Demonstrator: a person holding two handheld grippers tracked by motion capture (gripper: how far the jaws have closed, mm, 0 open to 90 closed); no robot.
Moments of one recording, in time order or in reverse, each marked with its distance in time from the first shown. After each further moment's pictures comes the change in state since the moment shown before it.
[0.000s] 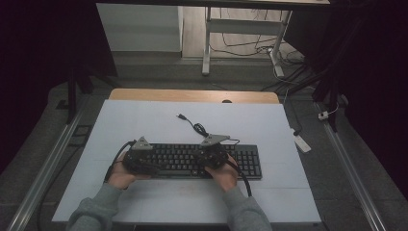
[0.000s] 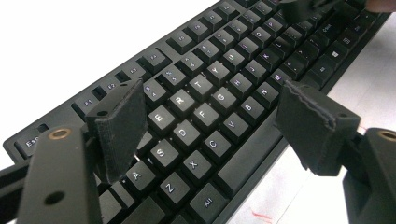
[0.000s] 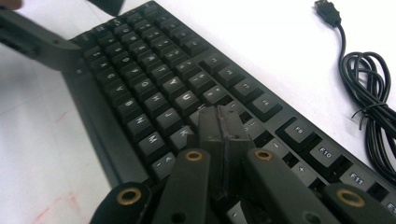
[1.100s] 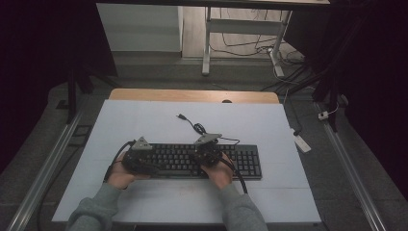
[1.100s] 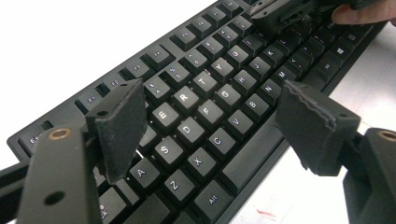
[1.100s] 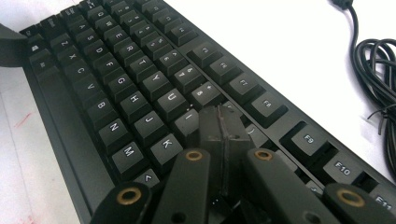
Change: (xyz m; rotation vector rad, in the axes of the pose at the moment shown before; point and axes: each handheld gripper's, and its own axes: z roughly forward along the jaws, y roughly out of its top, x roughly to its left) left arm 0.001 -0.001 0.001 0.009 0.006 0.001; right arm -0.001 0.003 0.023 0.060 -0.027 -0.005
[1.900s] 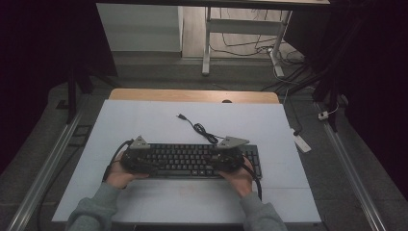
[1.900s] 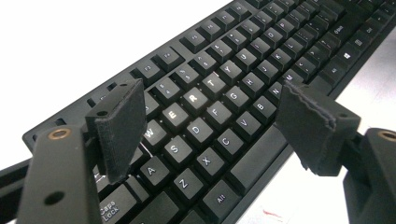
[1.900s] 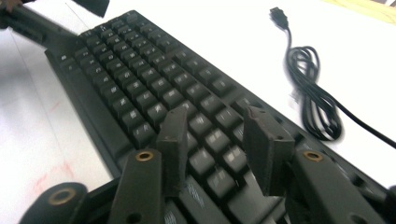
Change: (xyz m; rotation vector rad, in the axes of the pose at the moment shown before) left arm 0.004 -0.001 -0.003 -0.018 0.018 -0.023; right arm -0.012 -0.027 -0.070 -0.126 -0.037 0.015
